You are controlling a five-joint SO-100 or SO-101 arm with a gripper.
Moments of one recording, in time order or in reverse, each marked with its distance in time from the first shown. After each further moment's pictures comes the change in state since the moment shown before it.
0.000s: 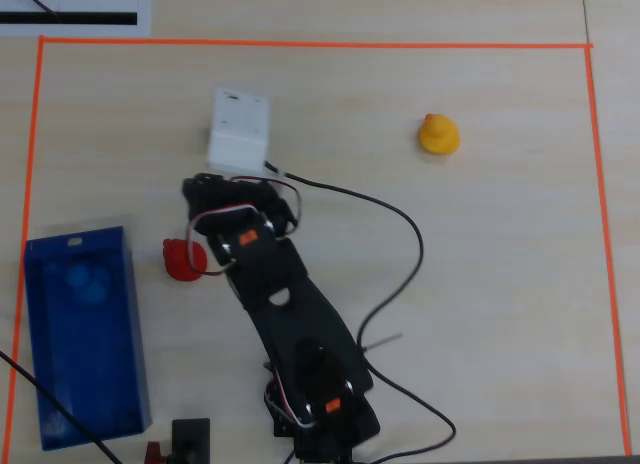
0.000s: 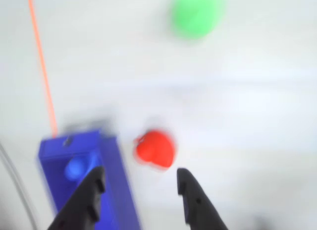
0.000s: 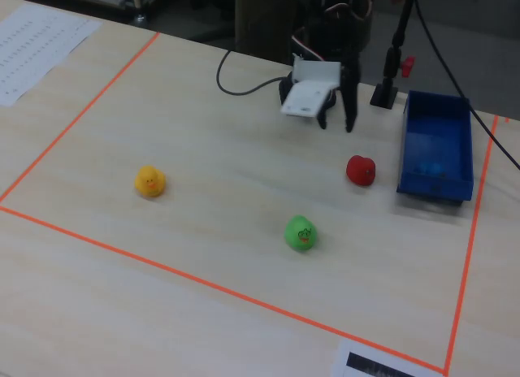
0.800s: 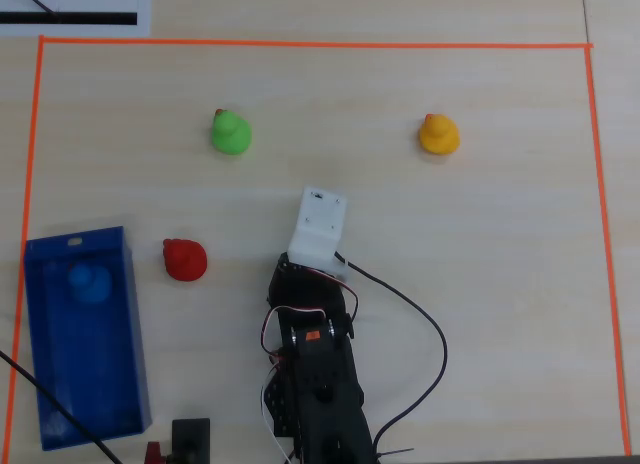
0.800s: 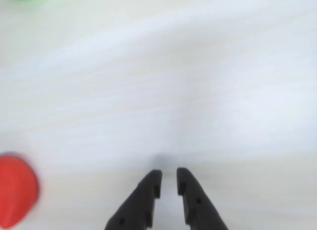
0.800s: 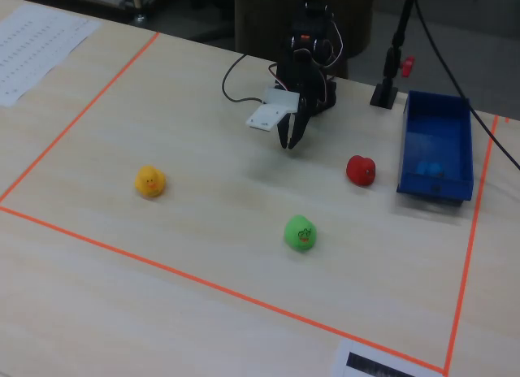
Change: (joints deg) arm 15.7 67.2 75.8 -11.5 -9.5
